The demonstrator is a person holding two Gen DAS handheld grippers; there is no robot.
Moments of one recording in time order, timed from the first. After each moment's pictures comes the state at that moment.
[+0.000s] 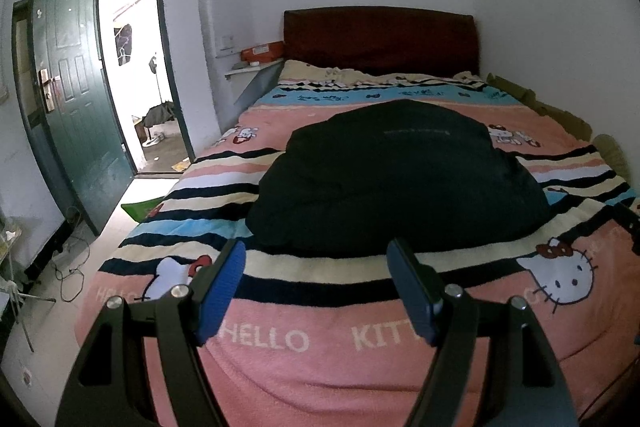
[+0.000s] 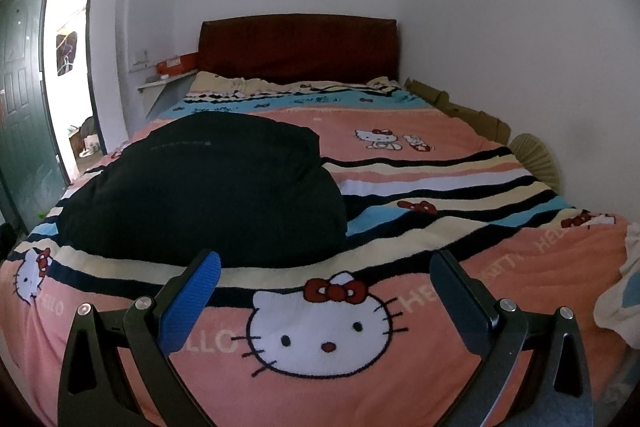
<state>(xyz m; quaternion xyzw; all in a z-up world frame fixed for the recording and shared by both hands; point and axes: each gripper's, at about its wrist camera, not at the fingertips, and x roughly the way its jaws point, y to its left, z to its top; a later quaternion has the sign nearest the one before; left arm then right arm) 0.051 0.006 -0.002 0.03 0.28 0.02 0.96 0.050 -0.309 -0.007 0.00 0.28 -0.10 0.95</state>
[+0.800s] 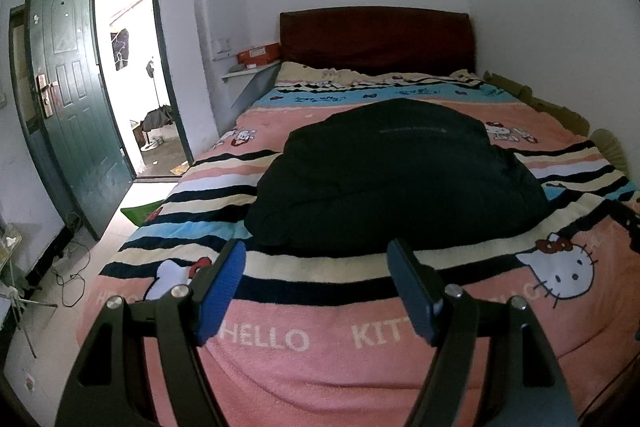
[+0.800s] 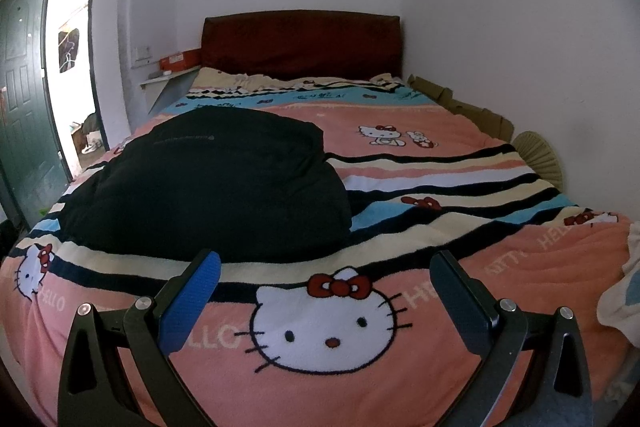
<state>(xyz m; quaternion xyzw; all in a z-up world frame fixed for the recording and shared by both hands) 0.050 0.004 -0.003 0.04 0.28 0.02 0.96 0.050 -0.309 -0.010 0.00 0.29 -0.10 0.95</state>
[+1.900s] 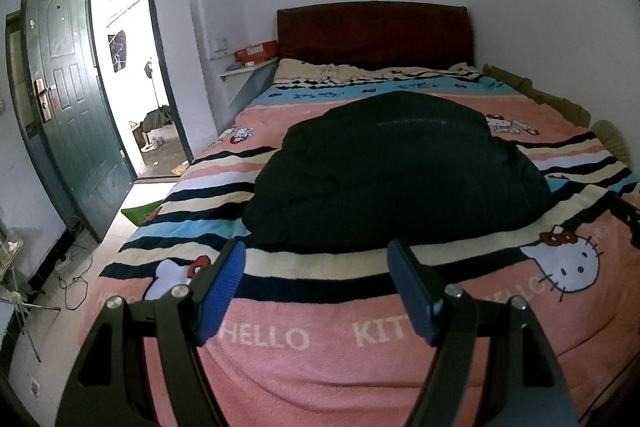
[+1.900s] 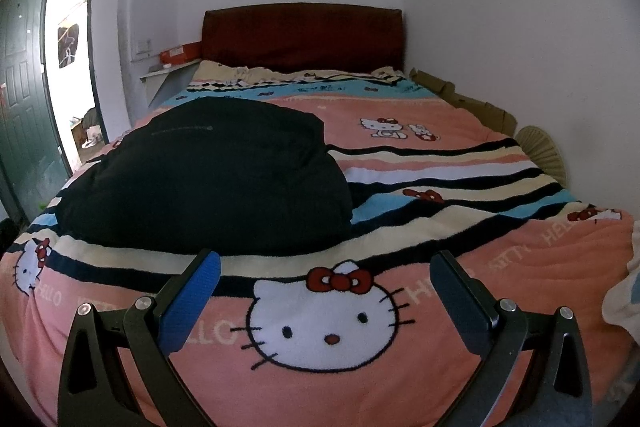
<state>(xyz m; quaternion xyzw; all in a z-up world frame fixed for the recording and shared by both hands) 0.055 0.014 -0.010 0.05 0.29 0.01 0.96 0.056 -0.317 -0.020 0.00 0.30 -0.09 0.95</state>
